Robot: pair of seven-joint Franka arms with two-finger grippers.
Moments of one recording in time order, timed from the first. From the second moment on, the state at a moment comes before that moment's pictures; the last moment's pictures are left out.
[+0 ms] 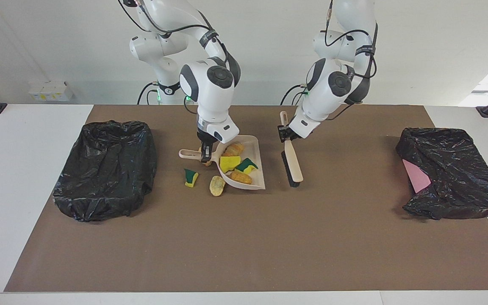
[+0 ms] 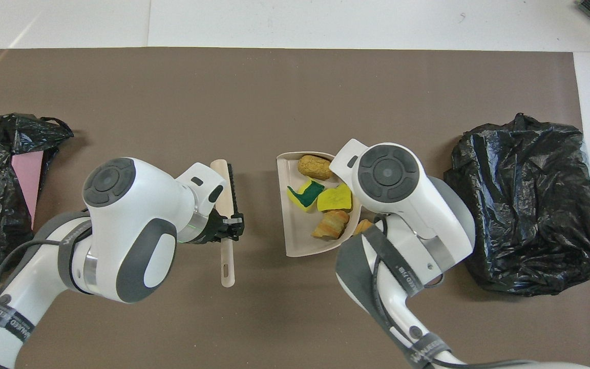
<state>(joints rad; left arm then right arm) -0.44 0.02 -0.02 -2.12 -0.36 2.07 -0.41 0.37 0.16 0.06 -1.89 -0.25 1.99 -1.10</state>
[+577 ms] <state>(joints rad) -0.42 -0.07 -0.04 -2.24 -0.18 2.13 -0.51 0.07 0.01 0.06 -1.89 -0.20 1.91 -1.44</state>
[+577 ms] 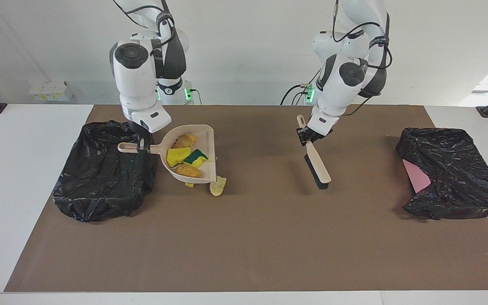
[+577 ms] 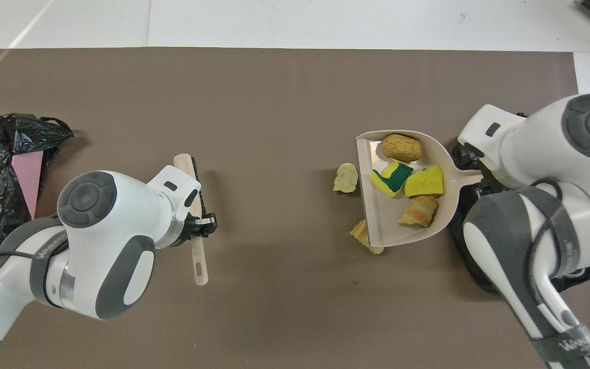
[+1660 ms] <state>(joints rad) -0.82 -0.15 -0.05 -2.51 -0.18 2.33 -0.76 -0.33 -0.05 0.05 -1.94 -0.47 2.12 -1.78</state>
